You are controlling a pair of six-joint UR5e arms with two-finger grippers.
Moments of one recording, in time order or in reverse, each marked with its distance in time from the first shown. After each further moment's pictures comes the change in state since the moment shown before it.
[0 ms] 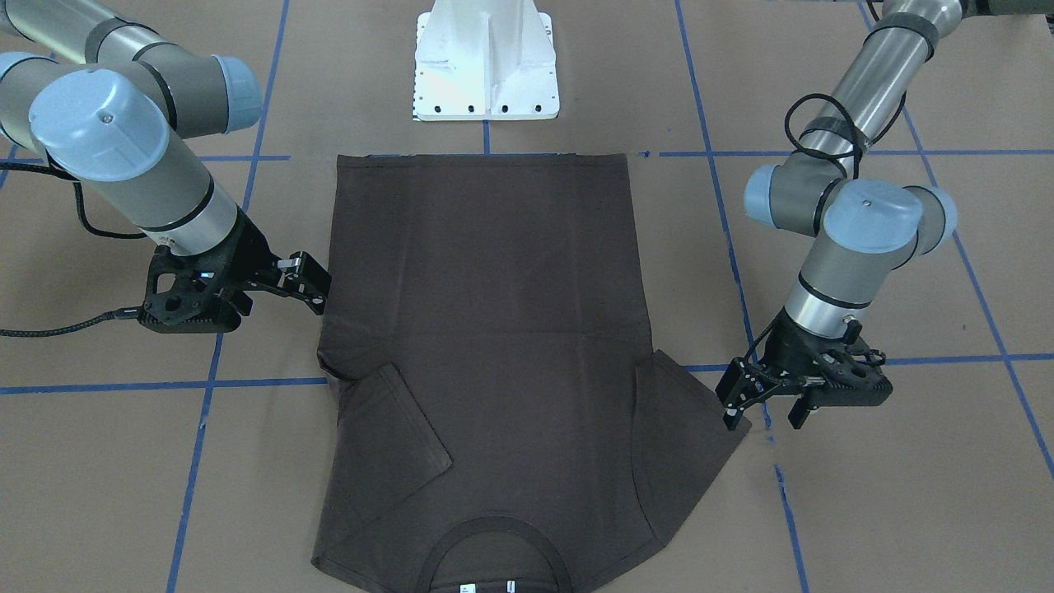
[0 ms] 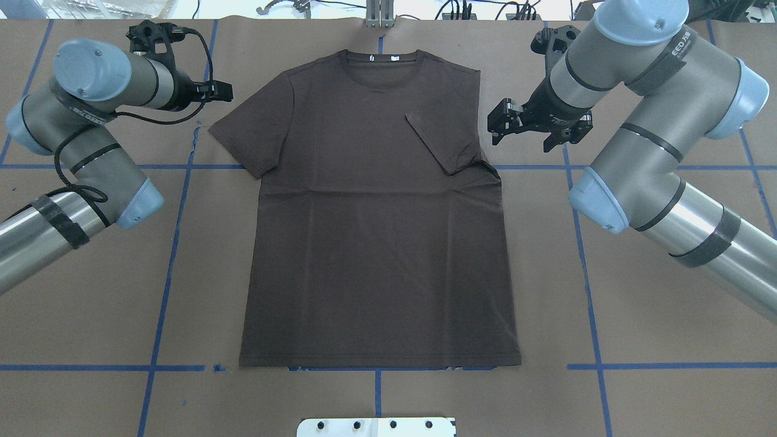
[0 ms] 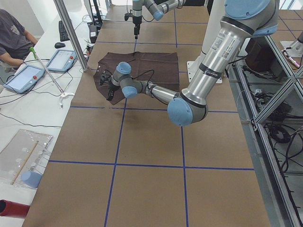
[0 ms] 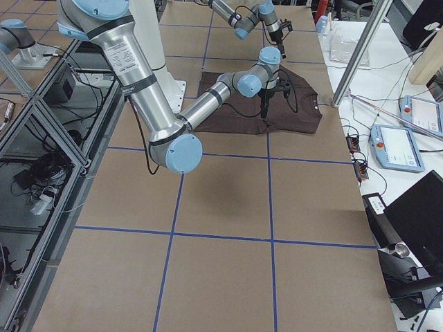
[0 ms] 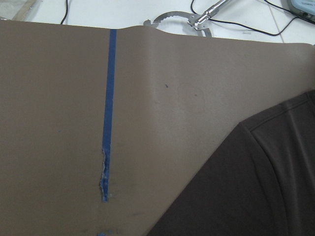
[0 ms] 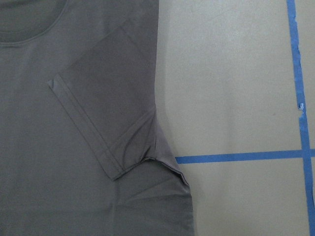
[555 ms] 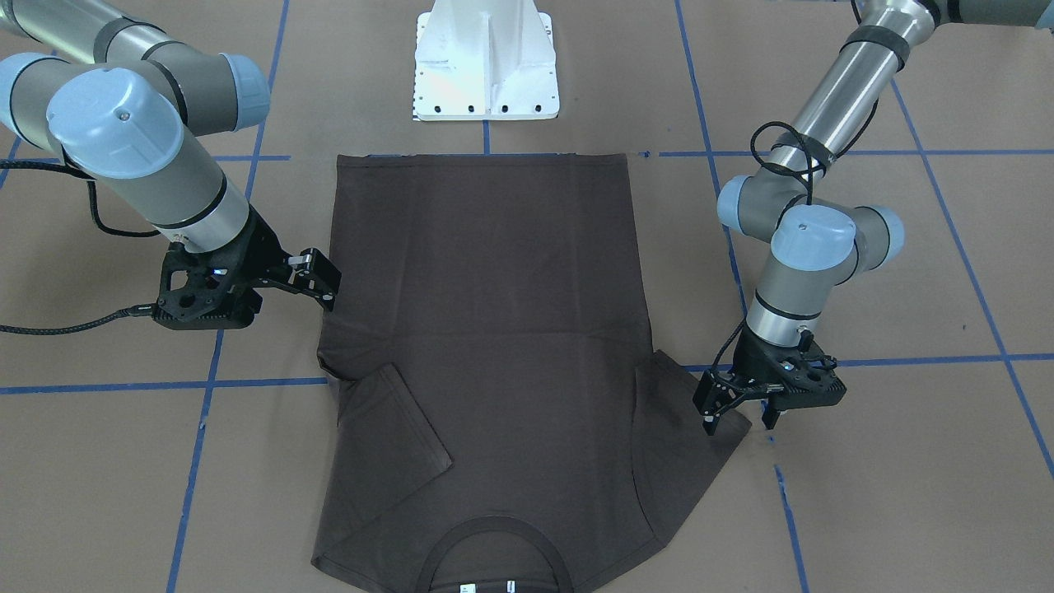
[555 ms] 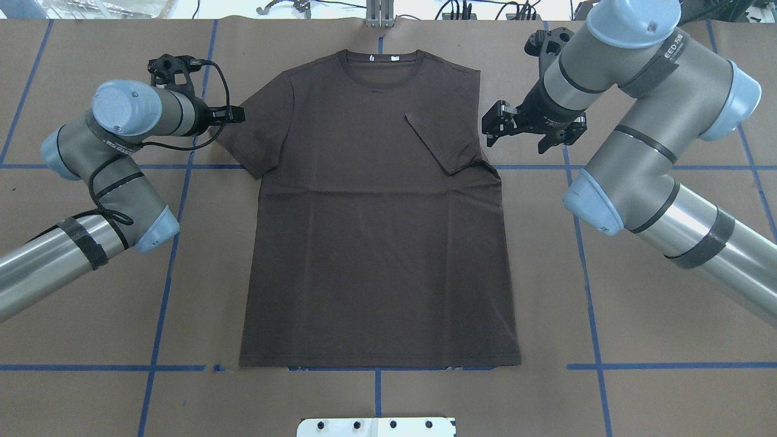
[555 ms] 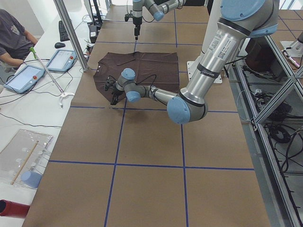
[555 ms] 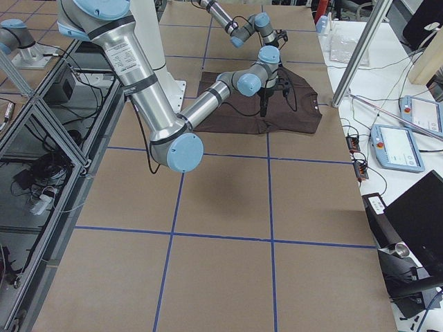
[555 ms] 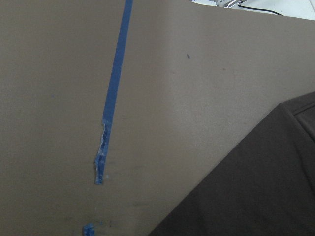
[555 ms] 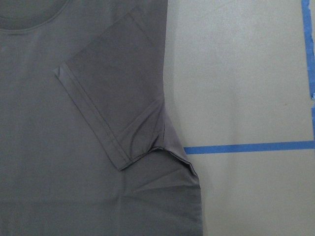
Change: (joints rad) left arm 0.058 -0.002 0.068 -0.045 0.066 -0.057; right arm -0.008 0.010 -0.004 0.002 -0.003 0.003
